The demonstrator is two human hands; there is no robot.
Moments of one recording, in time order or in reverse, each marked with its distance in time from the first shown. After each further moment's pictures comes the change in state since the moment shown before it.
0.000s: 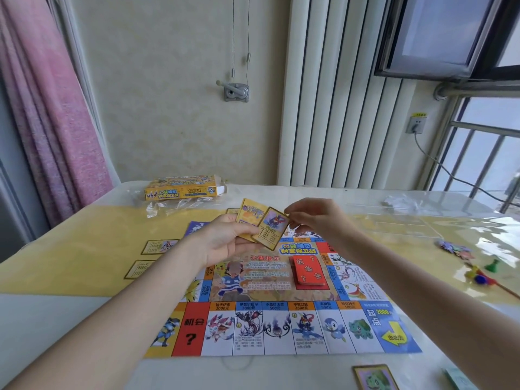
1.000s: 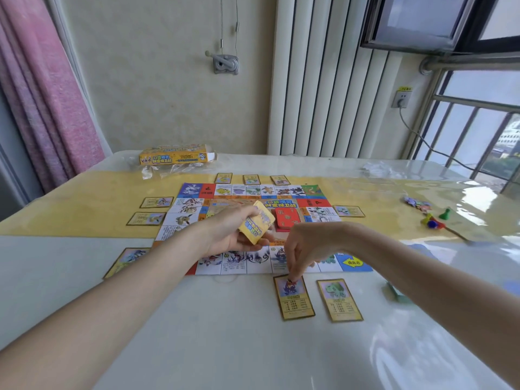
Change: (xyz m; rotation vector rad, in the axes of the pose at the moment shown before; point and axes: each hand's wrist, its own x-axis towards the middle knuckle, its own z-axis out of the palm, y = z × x) left_hand -0.070 -0.045 0.046 0.239 -0.051 -0.145; right_hand -0.098 0.004 0.005 -0.887 -0.798 0.176
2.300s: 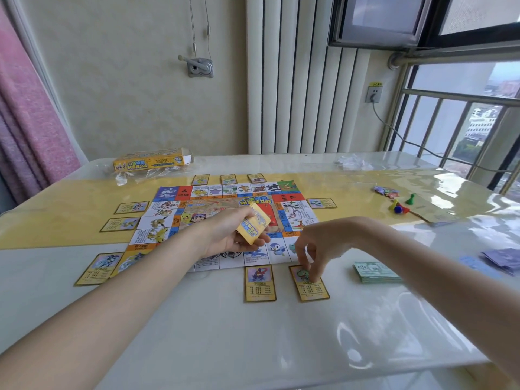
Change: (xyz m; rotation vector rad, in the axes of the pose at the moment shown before) left_hand 0.006 0.001 0.041 0.076 -0.030 -0.040; right_hand -0.050 0.039 0.007 -0.122 -0.025 0.153
